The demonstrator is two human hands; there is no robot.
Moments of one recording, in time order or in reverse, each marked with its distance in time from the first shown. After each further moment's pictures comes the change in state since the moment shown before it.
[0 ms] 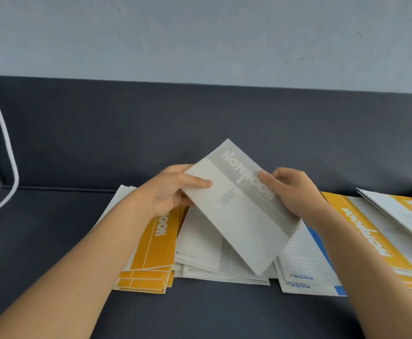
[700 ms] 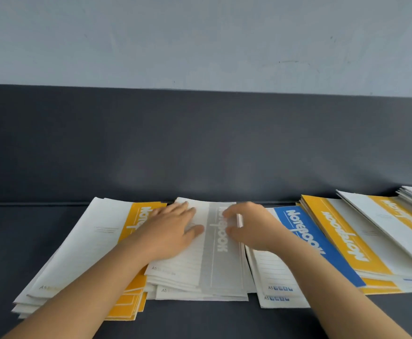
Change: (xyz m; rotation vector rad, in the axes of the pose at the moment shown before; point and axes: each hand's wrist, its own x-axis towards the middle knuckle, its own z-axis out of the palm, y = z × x) left_hand -0.003 -0.036 0.037 1.551 -0.006 0.055; right_hand -0.005 0.016 0.029 -0.507 -0.317 -0.091
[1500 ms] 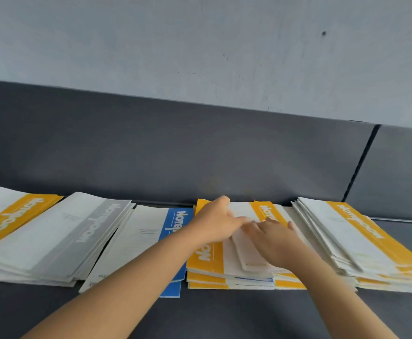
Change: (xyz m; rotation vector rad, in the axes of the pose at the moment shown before) left_hand 0.093 0.303 -0.007 -0.816 0.047 -0.053; right_hand -0.101 0.215 -0.120 -0.284 -0.045 0.278
